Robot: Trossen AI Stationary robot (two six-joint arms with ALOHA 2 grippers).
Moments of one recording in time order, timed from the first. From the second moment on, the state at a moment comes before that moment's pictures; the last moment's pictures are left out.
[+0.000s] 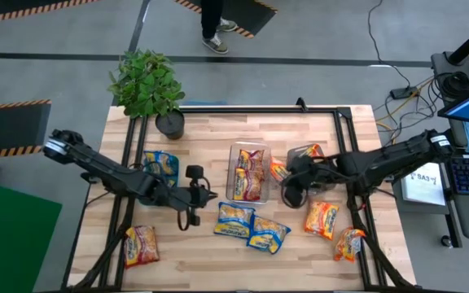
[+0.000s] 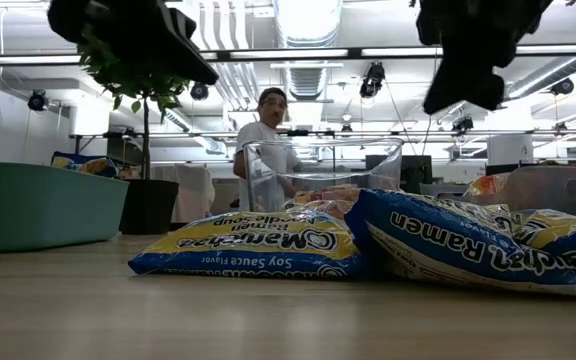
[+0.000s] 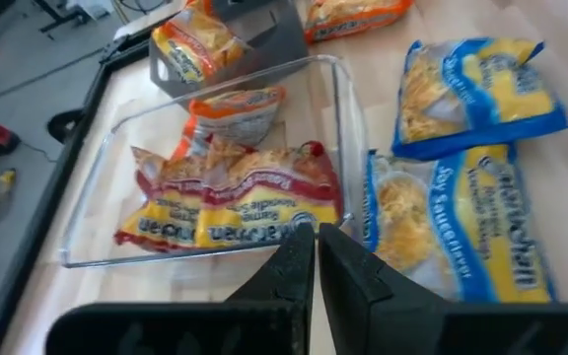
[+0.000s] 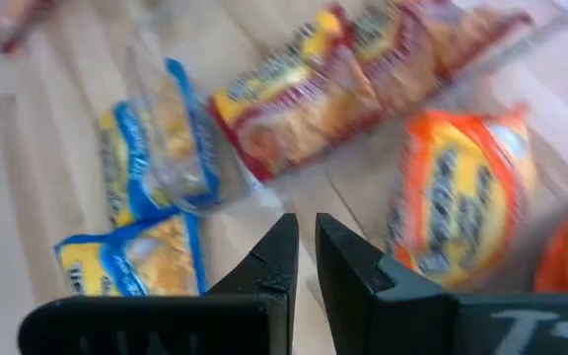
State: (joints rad) left arm -0.39 1.30 0.81 -0.15 -0.50 0.08; right arm 0.18 1.15 0.84 -0.56 0.18 0.71
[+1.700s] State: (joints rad) left arm -0.35 1.31 0.90 -0.17 -0.91 0.35; right arm 0.06 1.59 0.84 -0.44 0.44 0.40
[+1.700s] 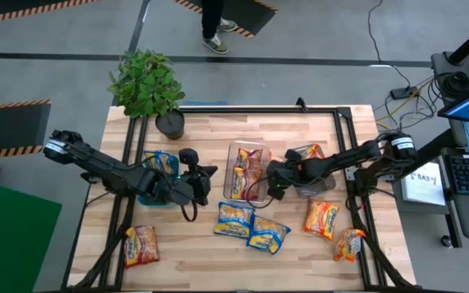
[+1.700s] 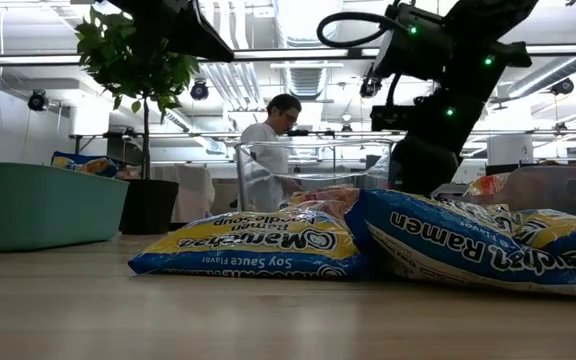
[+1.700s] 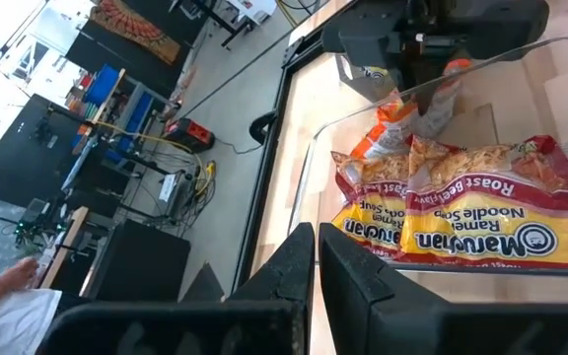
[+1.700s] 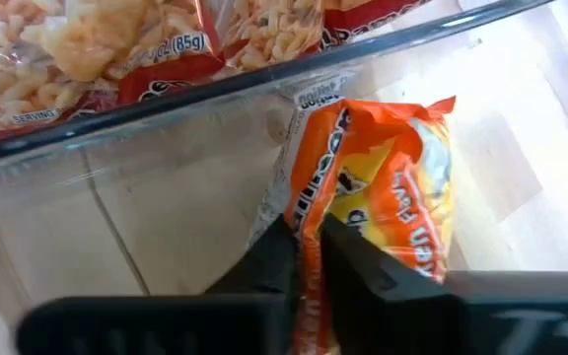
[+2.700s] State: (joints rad) left arm -0.35 1.35 0.90 -0.16 -0.91 0.33; right arm 0.06 1.00 0.99 -0.96 0.28 0.34
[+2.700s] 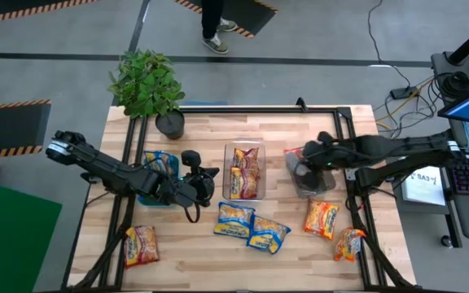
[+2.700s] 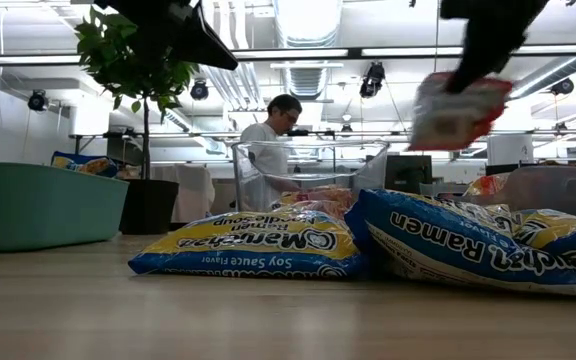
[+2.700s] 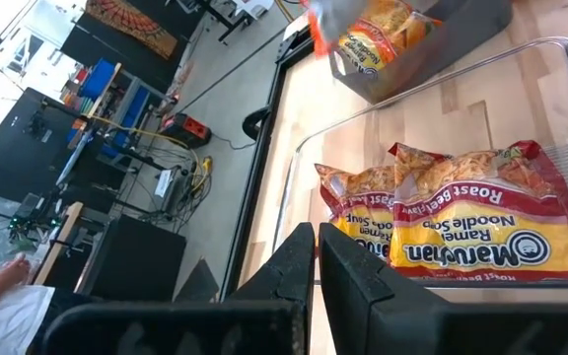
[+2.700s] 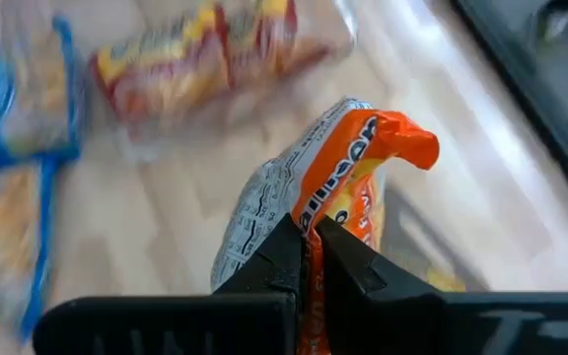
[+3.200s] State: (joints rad) left arm -0.35 1.35 0.90 -0.16 -0.91 0.33; right arm 0.09 1.16 1.02 -1.27 0.02 -0.12
